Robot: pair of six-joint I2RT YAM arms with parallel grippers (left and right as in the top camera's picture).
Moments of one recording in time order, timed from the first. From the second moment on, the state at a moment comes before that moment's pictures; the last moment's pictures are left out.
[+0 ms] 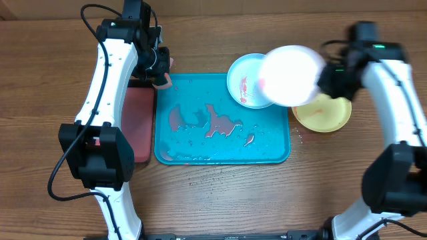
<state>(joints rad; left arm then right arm) -0.10 2.09 2.00 -1.21 0.13 -0.13 -0.12 1.84 1.62 -1.14 -0.19 0.45</state>
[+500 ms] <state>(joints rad) -0.10 2.09 2.00 -1.21 0.13 -0.13 -0.39 1.83 1.36 -0.95 -0.12 0.43</state>
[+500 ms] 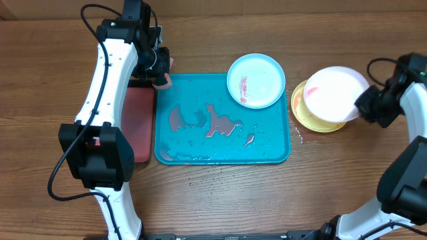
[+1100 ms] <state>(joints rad) -0.10 2.09 2.00 -1.21 0.13 -0.13 -0.21 1.83 1.35 -0.86 -0.30 0.42</state>
